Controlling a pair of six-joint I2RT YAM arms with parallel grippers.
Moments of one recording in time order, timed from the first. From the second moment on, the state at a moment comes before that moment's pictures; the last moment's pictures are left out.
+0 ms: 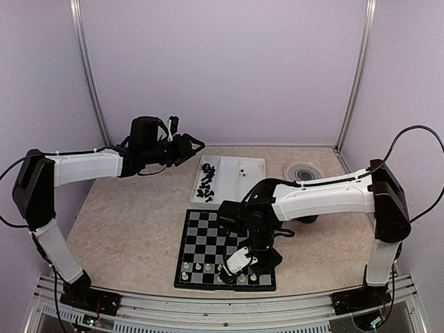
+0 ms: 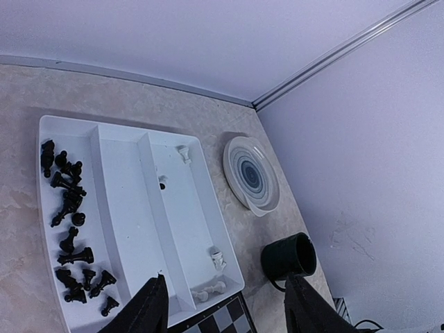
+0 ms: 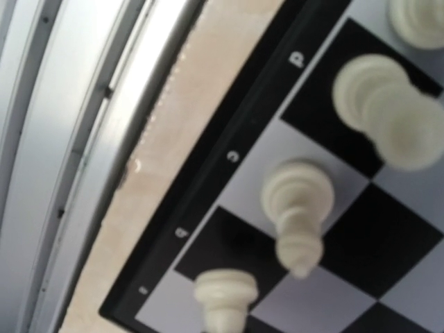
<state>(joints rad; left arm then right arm) -0.52 1.72 1.21 0.19 0.36 -0.72 1.19 1.92 1.43 -1.16 -0.15 -0.91</state>
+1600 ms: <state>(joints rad) -0.57 1.77 1.37 0.00 0.25 -0.55 0.61 1.85 1.66 -1.05 -0.32 -0.90</state>
